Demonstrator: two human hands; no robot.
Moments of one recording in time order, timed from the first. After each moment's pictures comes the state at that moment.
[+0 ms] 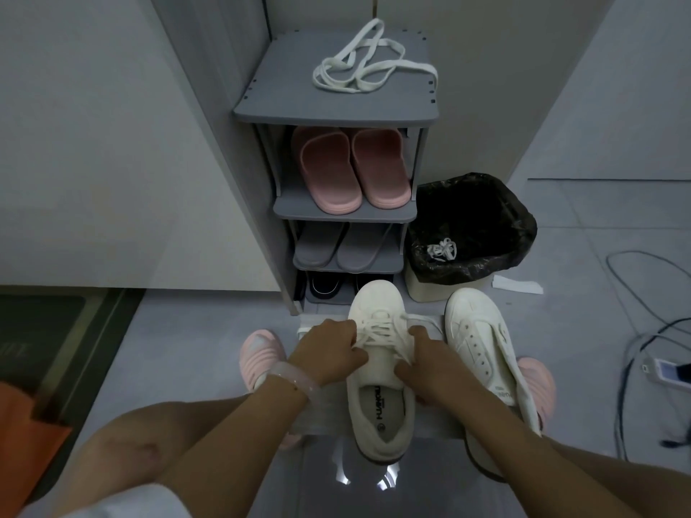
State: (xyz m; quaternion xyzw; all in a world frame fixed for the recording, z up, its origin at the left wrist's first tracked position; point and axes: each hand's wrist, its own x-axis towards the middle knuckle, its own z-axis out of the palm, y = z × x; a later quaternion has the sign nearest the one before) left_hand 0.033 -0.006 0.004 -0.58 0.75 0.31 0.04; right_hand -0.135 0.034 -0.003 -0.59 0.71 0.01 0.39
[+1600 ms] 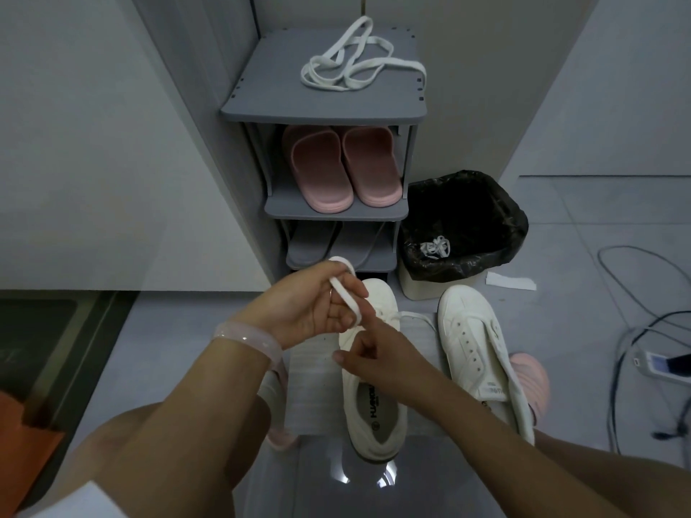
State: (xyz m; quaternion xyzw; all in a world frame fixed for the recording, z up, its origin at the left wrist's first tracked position) left_hand 0.039 -0.032 0.088 -0.47 0.34 0.79 -0.20; right_hand -0.100 0.035 0.032 -0.60 0.52 -0.26 0.56
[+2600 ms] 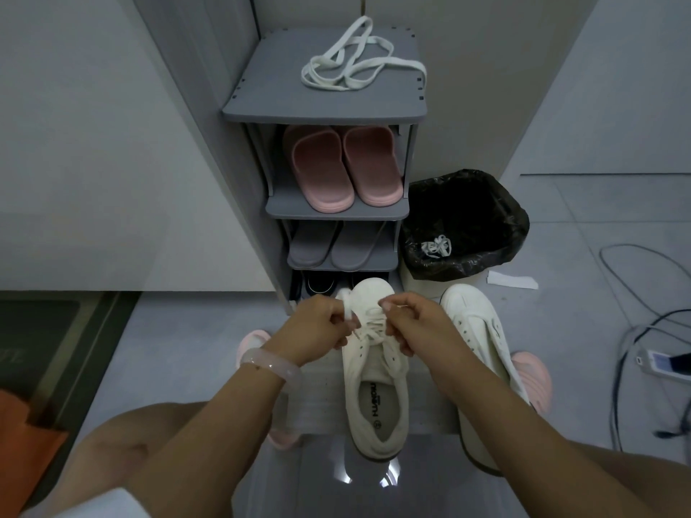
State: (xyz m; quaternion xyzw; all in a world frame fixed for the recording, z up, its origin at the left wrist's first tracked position) left_hand 0.038 -0.017 0.036 -0.57 0.67 0.47 -0.12; right_hand -0.124 0.019 0.039 -0.42 0.62 -0.37 0.56
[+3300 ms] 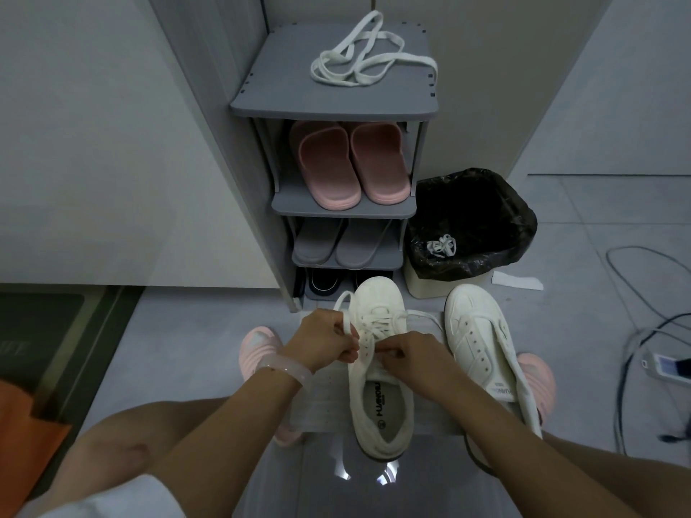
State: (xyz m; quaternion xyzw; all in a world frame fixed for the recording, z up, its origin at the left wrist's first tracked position) left_hand 0.037 -0.009 0.008 -0.62 0.50 0.59 -0.16; right_hand -0.125 0.030 0.004 -0.66 0.64 -0.06 0.40
